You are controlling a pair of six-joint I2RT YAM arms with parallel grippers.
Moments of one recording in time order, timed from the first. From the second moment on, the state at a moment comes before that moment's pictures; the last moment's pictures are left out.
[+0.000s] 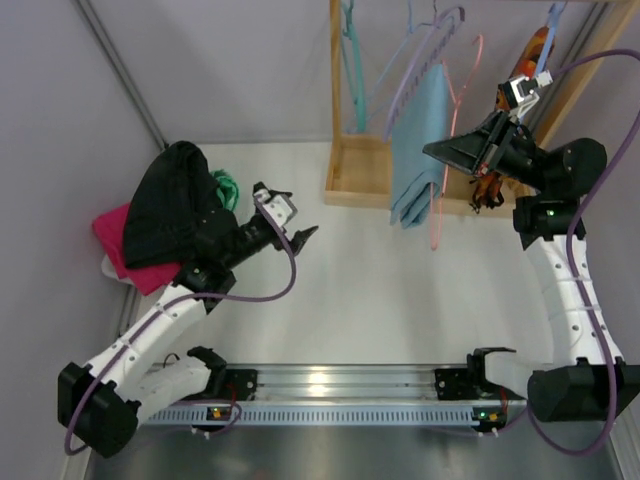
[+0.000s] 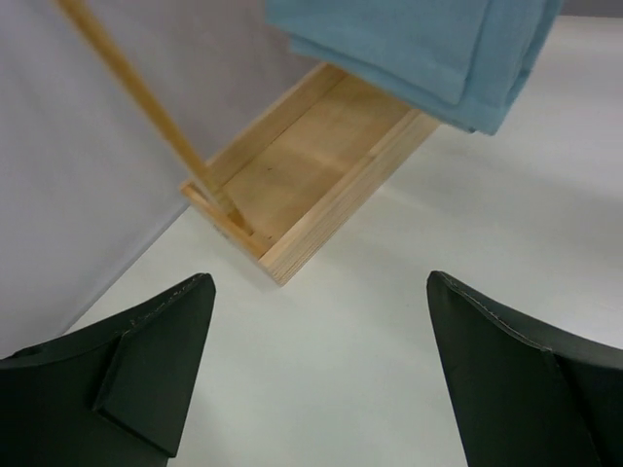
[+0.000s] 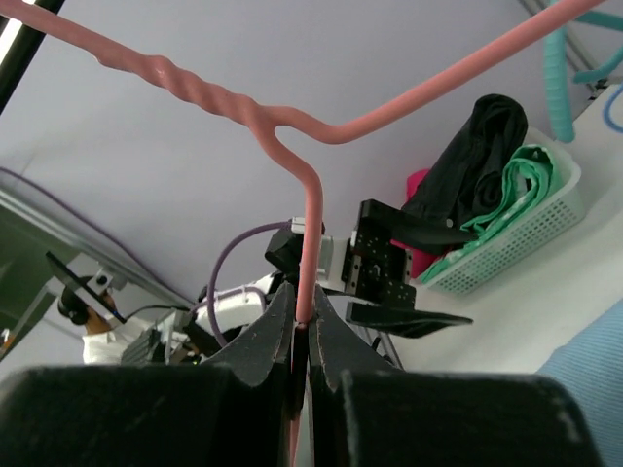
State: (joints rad) left arm -0.44 0.95 0.77 0.15 0.39 0.31; right arm 0.02 1.16 1.27 0.42 -1.07 1.35
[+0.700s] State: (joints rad) left arm -1.11 1.39 0.95 0.70 -0.07 0.48; right arm 0.02 1.08 1.29 0.10 -1.09 1.30
